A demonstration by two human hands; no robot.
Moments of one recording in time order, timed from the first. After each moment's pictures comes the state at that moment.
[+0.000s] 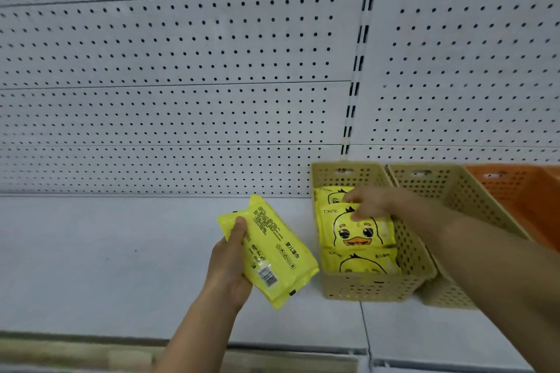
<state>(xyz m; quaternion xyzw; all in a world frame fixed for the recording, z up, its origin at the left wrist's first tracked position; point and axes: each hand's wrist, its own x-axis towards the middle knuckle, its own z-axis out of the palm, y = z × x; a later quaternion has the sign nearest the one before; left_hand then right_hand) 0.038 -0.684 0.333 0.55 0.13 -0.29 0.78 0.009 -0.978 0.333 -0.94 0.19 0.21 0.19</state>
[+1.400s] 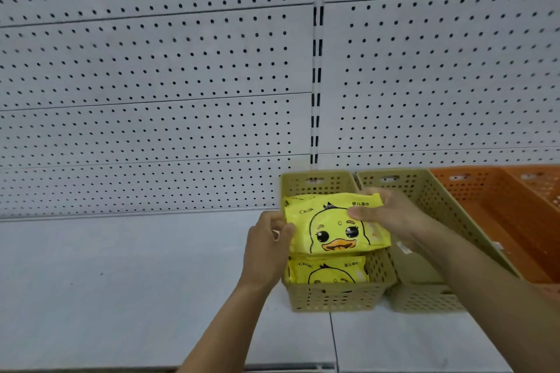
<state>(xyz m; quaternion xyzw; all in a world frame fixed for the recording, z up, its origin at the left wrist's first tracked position) 0.015 -0.779 0.319 0.80 -0.21 -0.12 0.56 -0.091 -0.977 0.371 -0.76 0.30 -0.08 0.58</state>
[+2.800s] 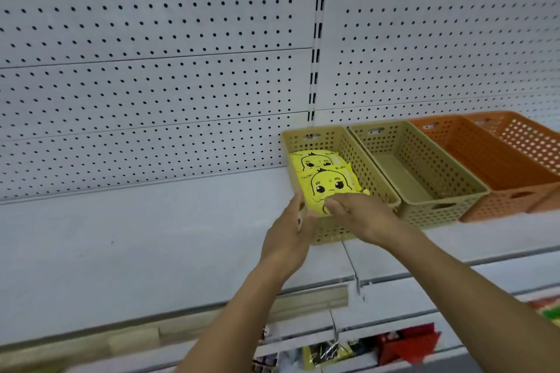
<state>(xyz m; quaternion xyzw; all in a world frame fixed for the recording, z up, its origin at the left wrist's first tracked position) -0.006 -0.709 0.282 0.77 -0.39 -0.23 0.44 -0.102 -0.851 0.322 -0.95 0.27 0.02 0.16</state>
